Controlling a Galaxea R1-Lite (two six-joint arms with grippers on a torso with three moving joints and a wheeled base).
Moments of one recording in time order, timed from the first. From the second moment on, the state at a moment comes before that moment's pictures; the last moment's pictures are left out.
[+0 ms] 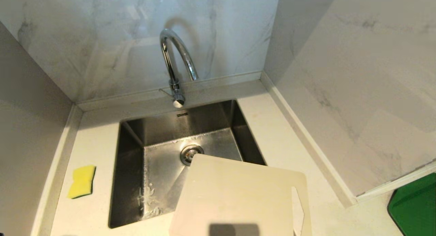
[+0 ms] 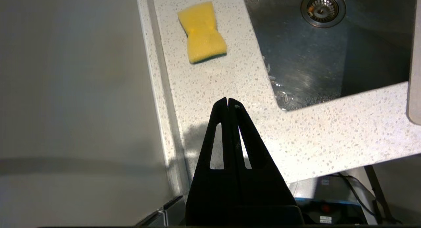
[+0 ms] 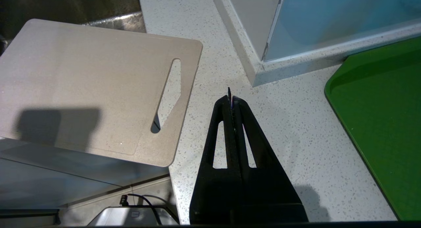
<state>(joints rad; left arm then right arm) -0.01 0.53 -0.03 -0.24 0.10 0.05 0.01 0.00 0.00 0.00 -0.01 0.01</state>
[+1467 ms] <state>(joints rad) 0.02 0.00 0.00 0.00 -0.01 0.05 0.01 0.00 0.00 0.00 -0.01 0.01</state>
